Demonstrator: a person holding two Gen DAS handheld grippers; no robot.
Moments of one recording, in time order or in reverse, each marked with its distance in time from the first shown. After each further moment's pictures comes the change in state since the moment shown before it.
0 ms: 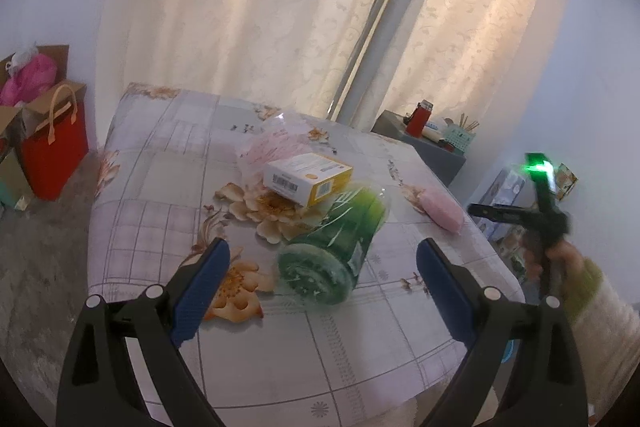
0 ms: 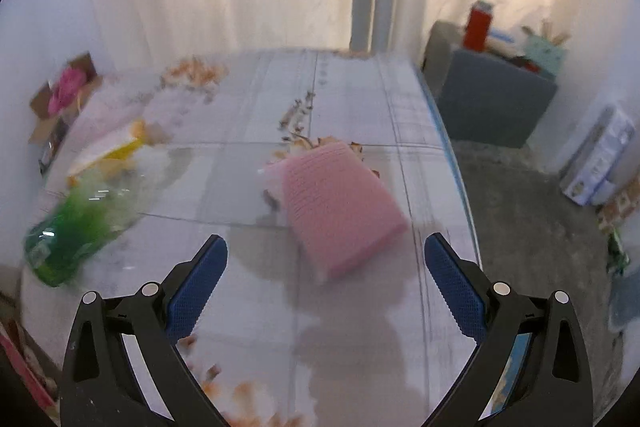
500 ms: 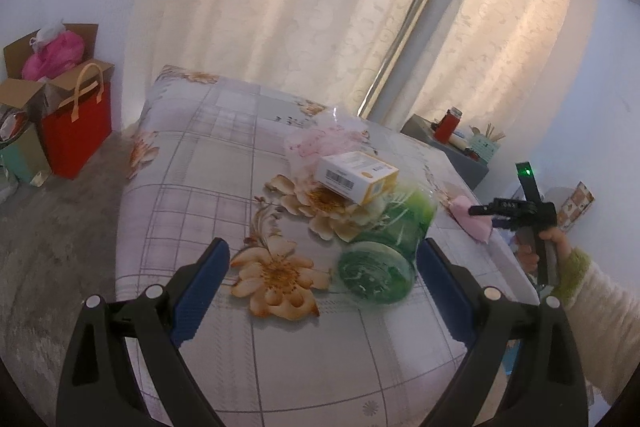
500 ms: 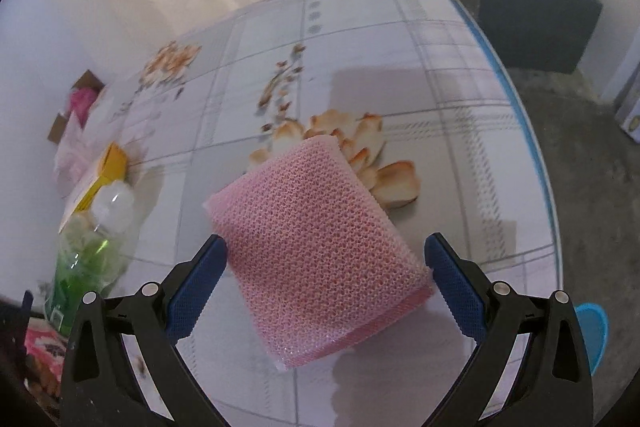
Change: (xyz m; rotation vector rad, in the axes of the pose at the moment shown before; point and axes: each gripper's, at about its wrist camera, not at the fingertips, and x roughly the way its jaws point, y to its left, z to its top) left arm -0.005 0.040 -0.002 -0.074 0.002 0.066; right arm 0.079 -0.021 0.024 0.170 0.209 0.225
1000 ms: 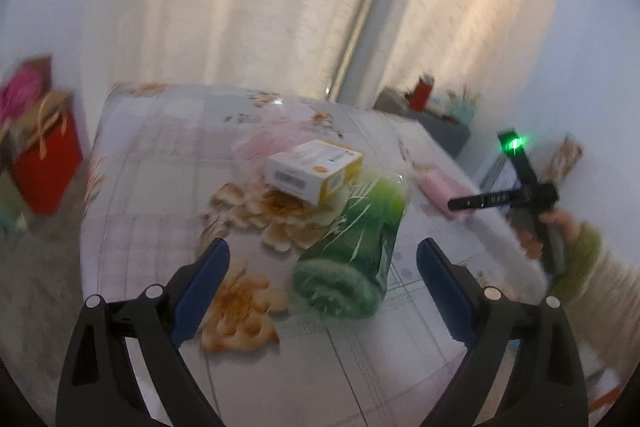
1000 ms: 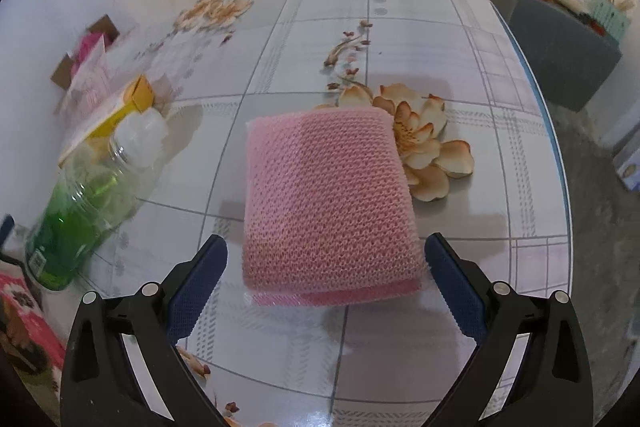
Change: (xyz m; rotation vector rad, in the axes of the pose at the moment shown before) left arm 0.045 -0.051 0.014 0.202 0.077 -0.046; right arm 0.004 0.049 -0.020 -0.178 0.033 -0.076
